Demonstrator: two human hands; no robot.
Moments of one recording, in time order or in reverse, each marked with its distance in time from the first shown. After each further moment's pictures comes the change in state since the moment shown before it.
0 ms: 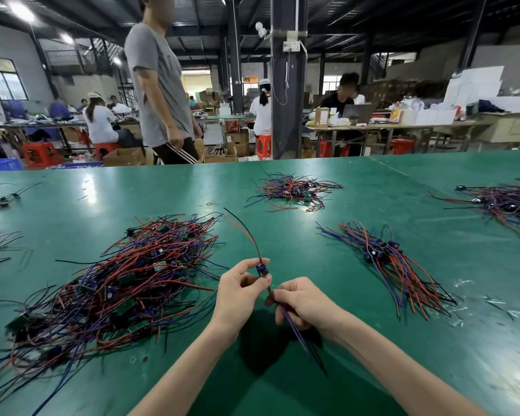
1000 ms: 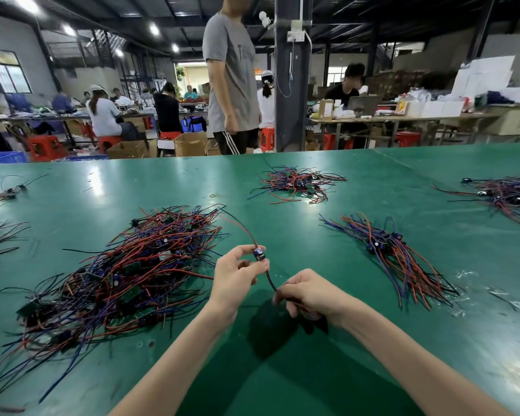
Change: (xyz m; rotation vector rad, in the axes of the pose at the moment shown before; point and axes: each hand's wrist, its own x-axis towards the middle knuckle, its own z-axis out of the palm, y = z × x) left_hand 0.005 0.011 -0.006 -0.055 0.058 -0.110; right_hand -0.005 -0.001 -0.008 -0.104 -0.045 0.031
